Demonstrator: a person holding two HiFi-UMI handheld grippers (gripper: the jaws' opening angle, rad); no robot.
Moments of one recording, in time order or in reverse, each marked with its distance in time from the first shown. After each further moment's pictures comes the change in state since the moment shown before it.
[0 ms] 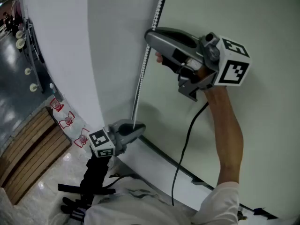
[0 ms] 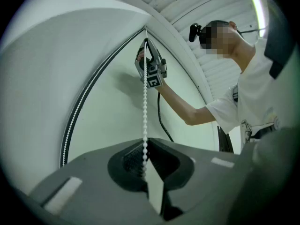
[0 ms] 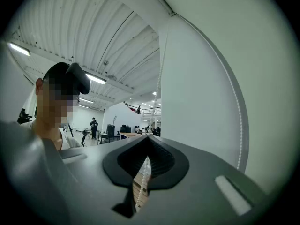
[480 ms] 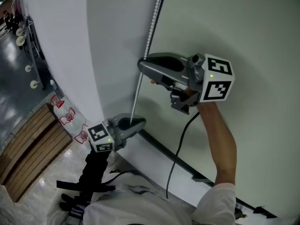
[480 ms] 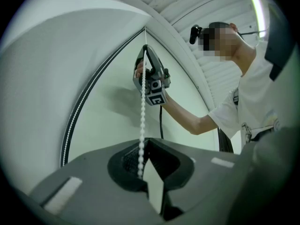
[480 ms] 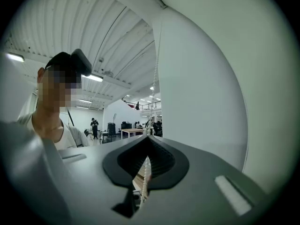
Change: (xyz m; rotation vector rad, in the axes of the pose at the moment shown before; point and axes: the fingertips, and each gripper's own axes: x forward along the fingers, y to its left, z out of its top) left arm 0.005 0.003 0.012 -0.002 -0.005 -0.001; right arm -0.006 0.004 -0.073 0.082 0.066 -0.006
